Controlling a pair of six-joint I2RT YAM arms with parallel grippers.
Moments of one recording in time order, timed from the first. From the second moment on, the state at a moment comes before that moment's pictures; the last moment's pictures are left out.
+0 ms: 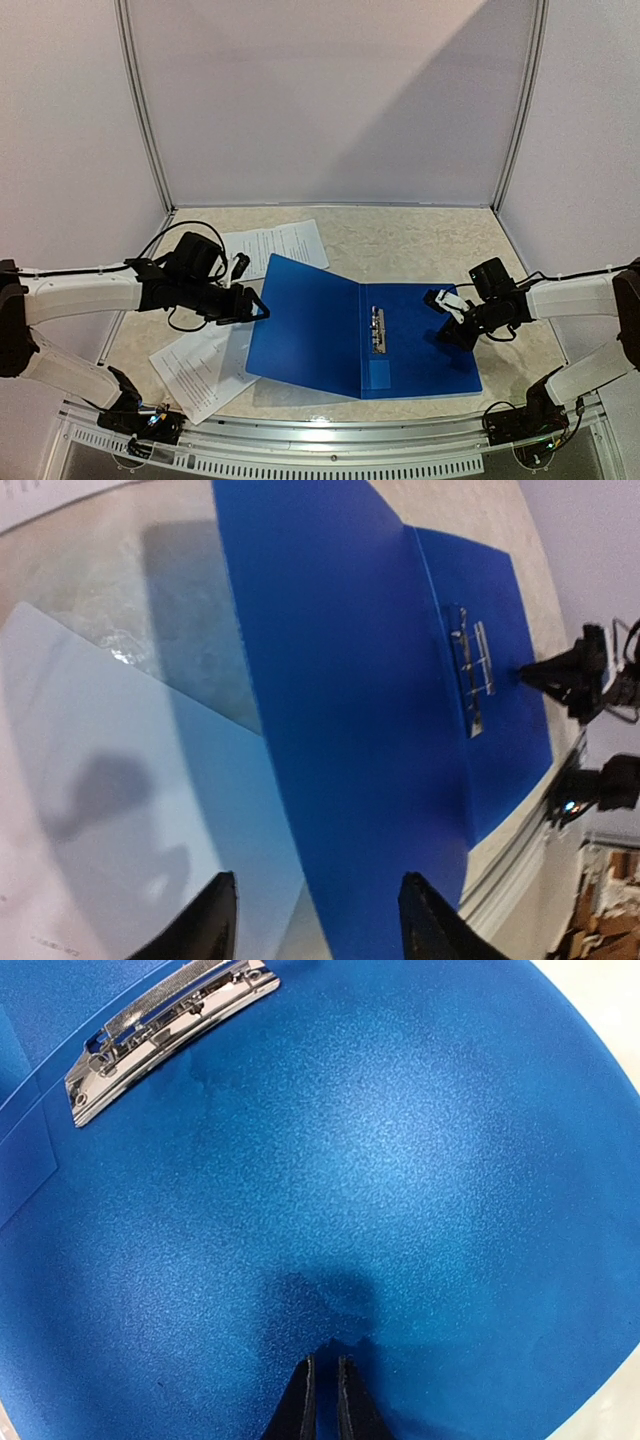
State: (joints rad) left arm -0.65 1.30 0.70 -0.29 0.31 -0.61; right arm 0.40 1.37 0.50 -0.23 -0.32 -0.45
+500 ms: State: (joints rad) left arm -0.65 1.44 0.70 -0.04 0.41 -0.67; right arm 0.40 1.44 0.56 -0.22 -0.24 -0.45
